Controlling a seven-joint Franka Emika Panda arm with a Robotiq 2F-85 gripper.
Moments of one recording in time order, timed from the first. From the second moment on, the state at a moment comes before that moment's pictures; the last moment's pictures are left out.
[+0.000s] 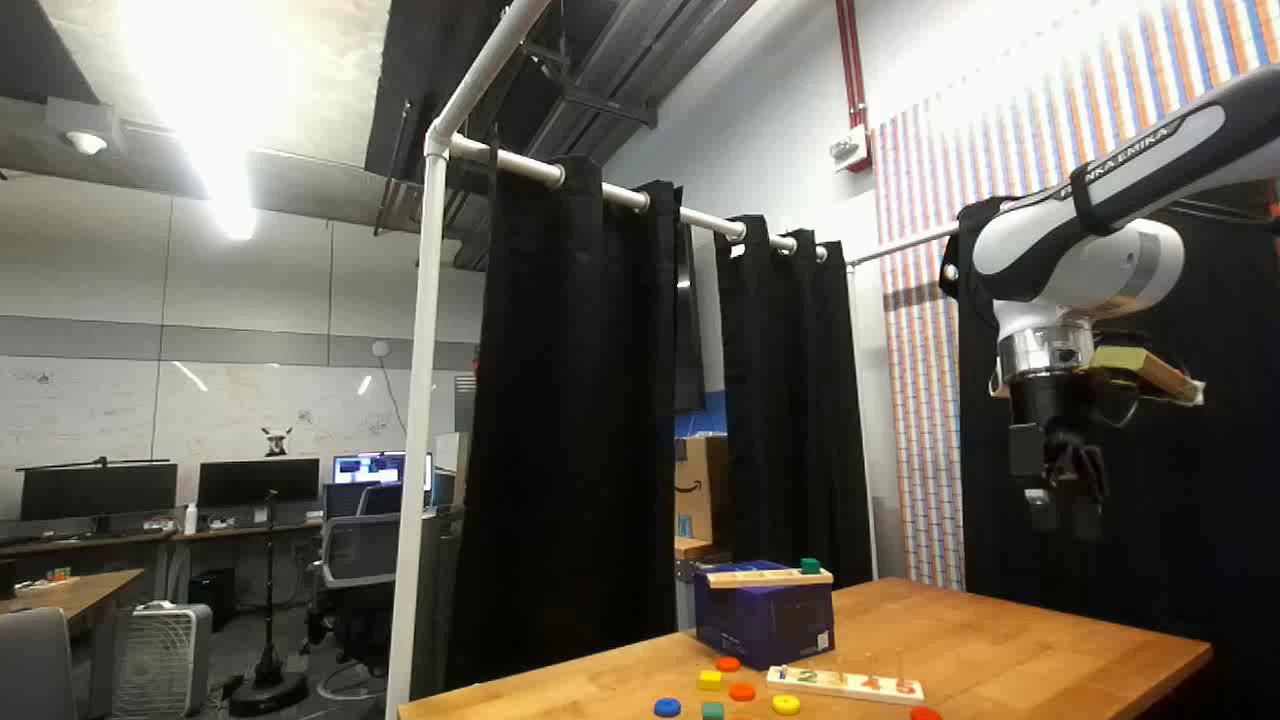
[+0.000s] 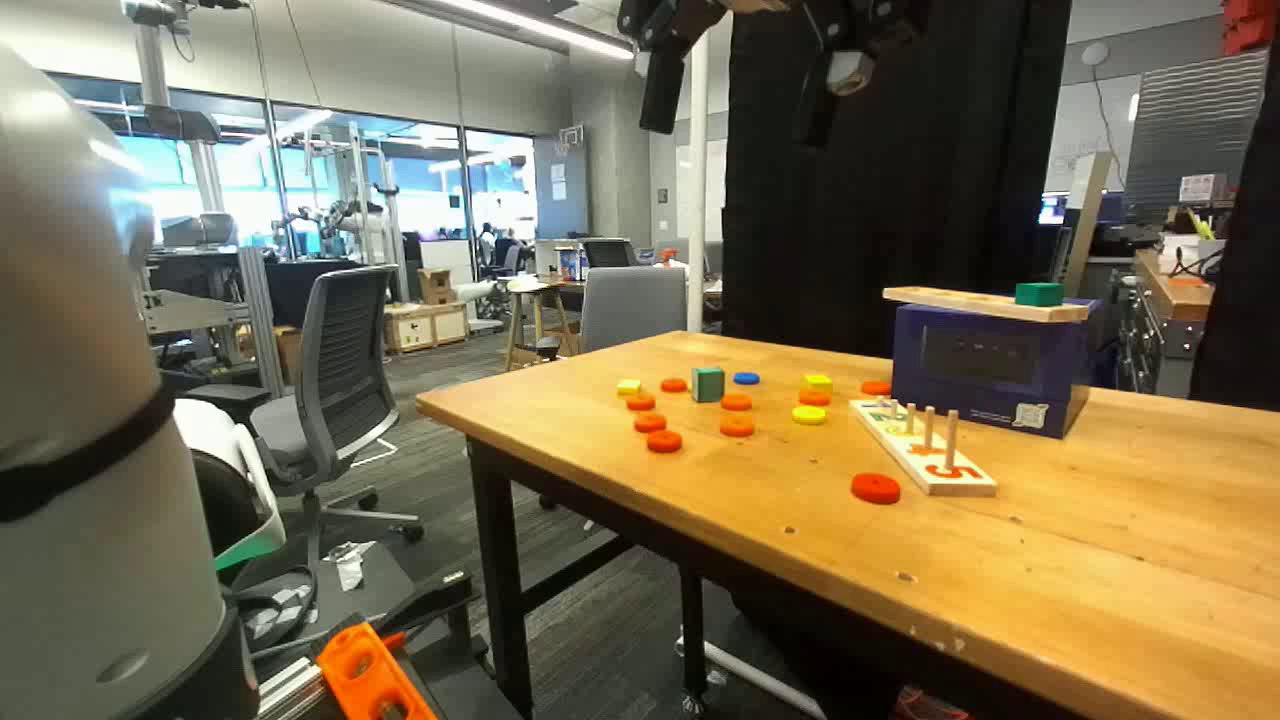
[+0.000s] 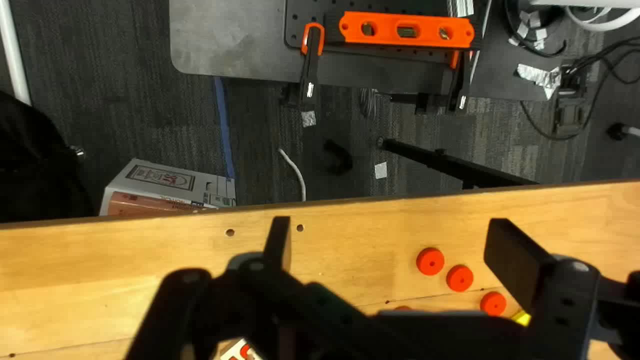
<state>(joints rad) -0.08 -0.71 -0.34 -2.44 -0.08 1.61 -0.43</state>
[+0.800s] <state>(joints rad) -0.08 -0.71 -0.32 -2.44 -0.05 1.61 -0.40</state>
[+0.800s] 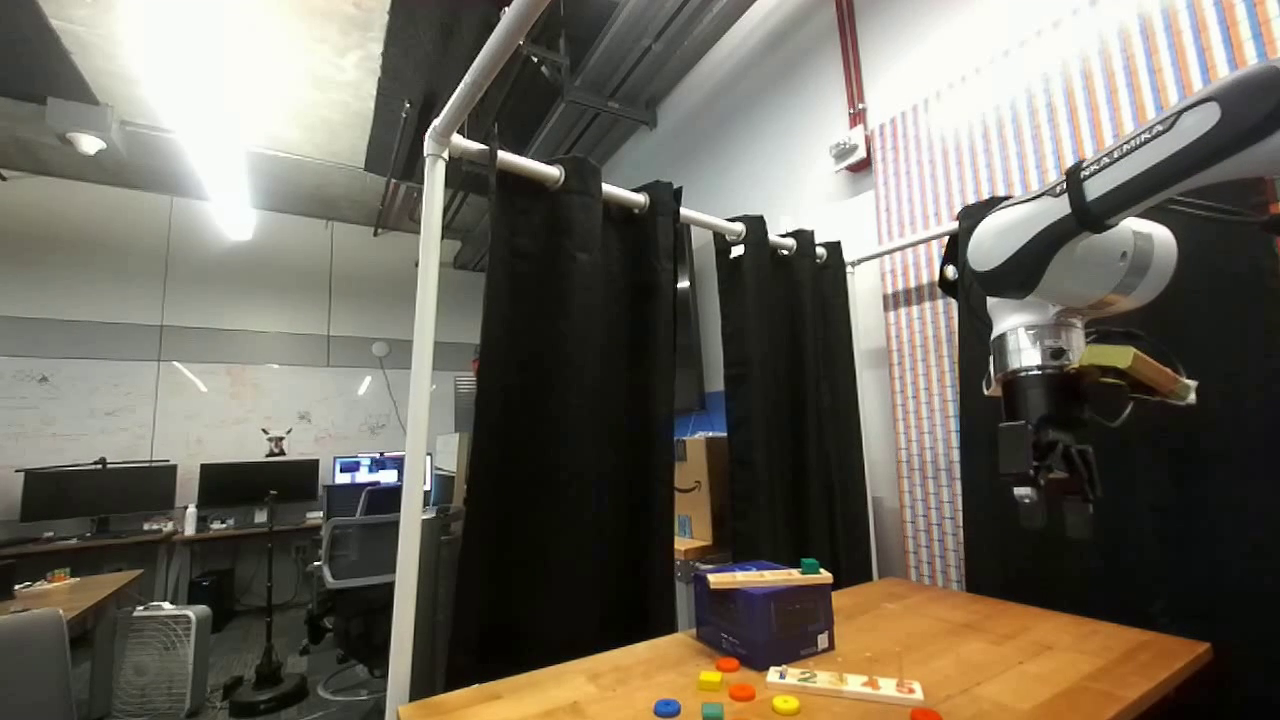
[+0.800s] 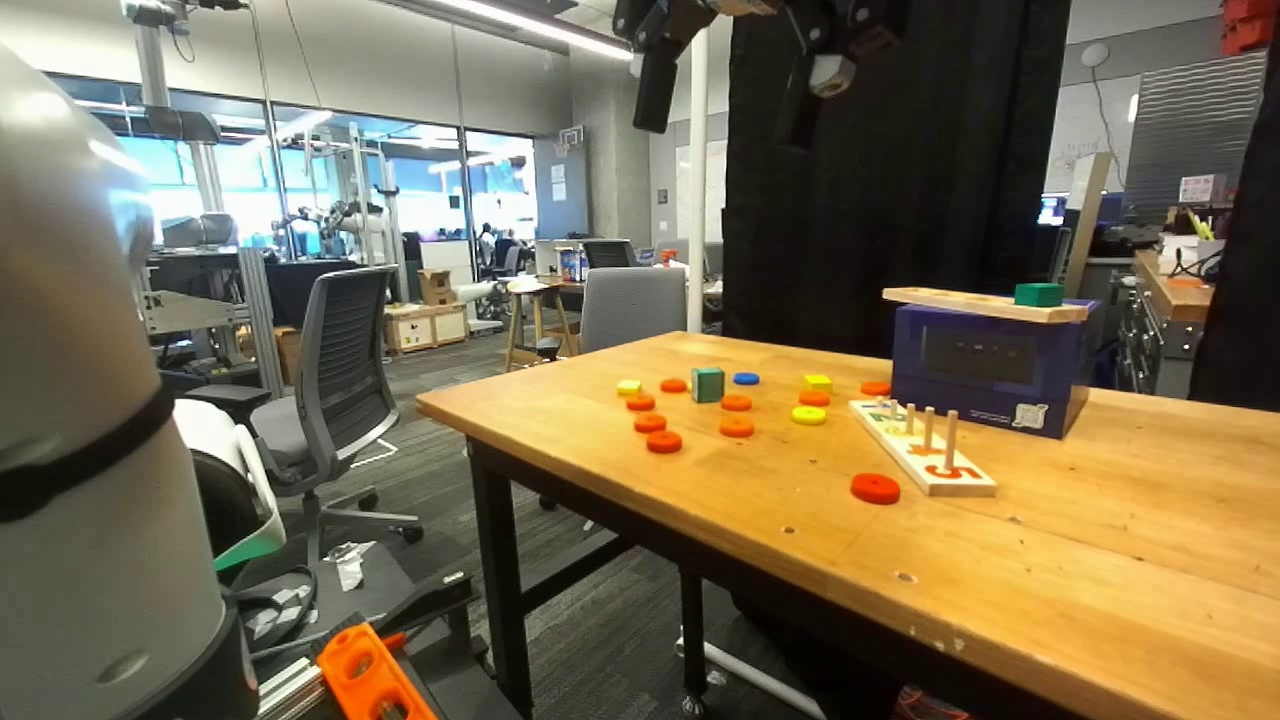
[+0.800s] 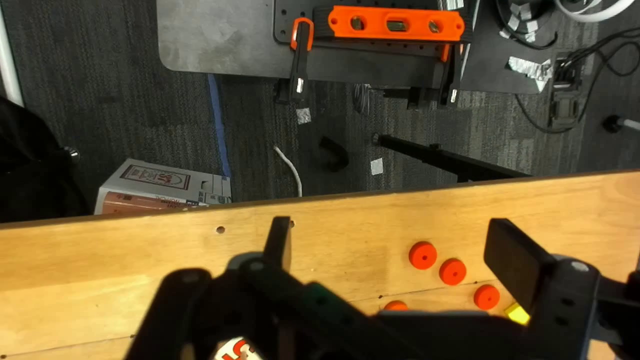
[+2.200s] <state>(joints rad) 0.05 -0.25 0.13 -2.19 0.06 1.80 0.14</state>
